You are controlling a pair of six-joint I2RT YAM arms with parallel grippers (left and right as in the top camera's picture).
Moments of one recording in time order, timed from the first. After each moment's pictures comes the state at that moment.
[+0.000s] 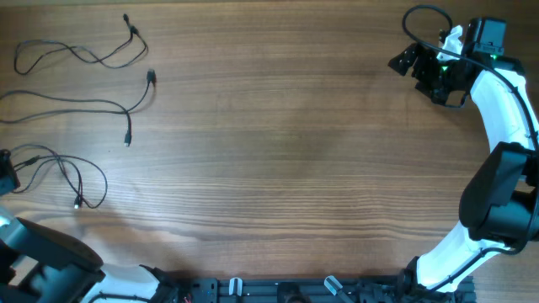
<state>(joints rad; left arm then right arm) 0.89 1.71 1.50 -1.04 -0.04 -1.15 -0.22 1.92 1.49 -0.67 -0.49 0.32</state>
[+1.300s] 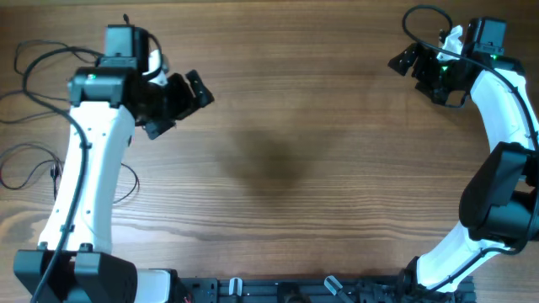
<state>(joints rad) -0.06 1.57 1.51 -1.16 0.29 -0.52 -0.22 1.92 1.49 -0.67 -0.49 0.32</state>
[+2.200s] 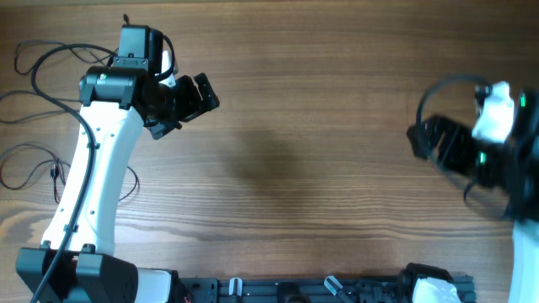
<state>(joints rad) -0.10 1.57 1.51 -1.16 0.24 -0.51 -0.20 1.06 1.37 -1.31 -0.34 0.21</state>
